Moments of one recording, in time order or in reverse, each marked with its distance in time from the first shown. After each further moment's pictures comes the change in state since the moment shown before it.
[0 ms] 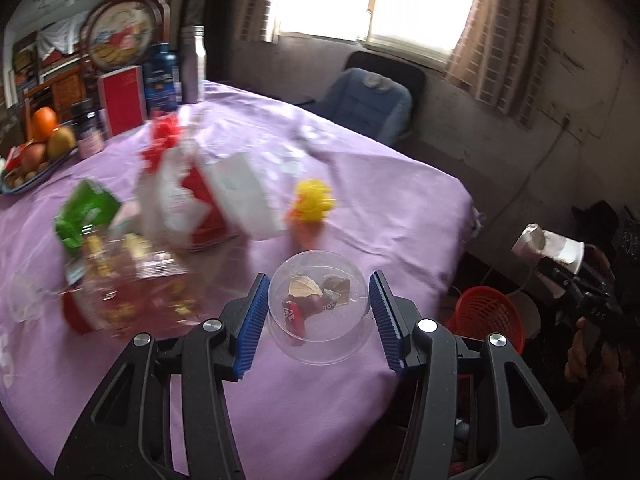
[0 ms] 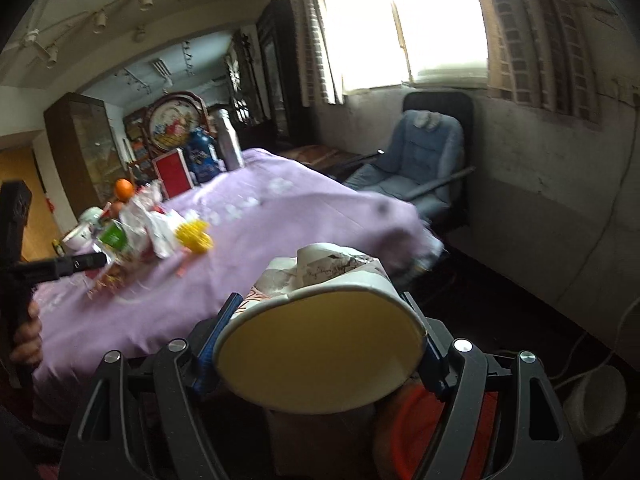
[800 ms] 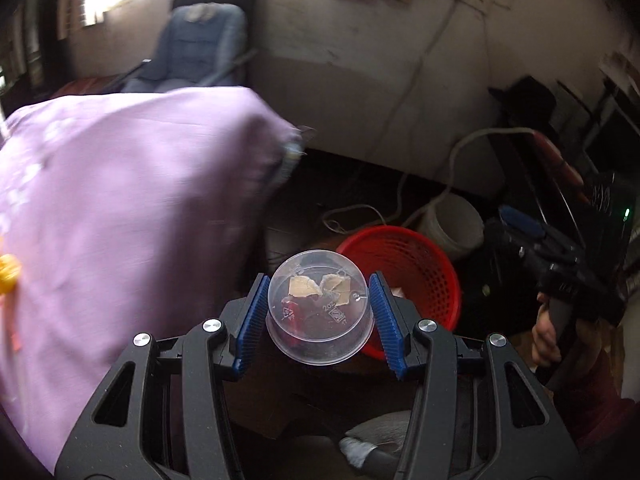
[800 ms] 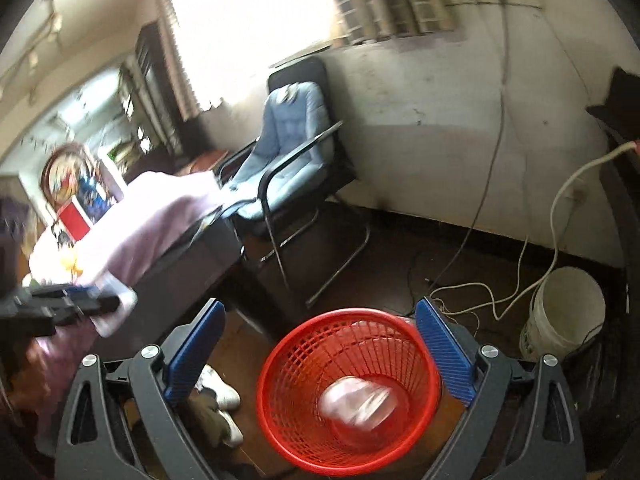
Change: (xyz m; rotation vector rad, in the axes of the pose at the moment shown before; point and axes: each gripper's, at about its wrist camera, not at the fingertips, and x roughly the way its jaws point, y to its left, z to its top) left arm 0.159 -0.223 -0.001 0.351 0.275 -0.302; right arm -0.029 -0.169 -0.079 0.335 -0.003 -0.225
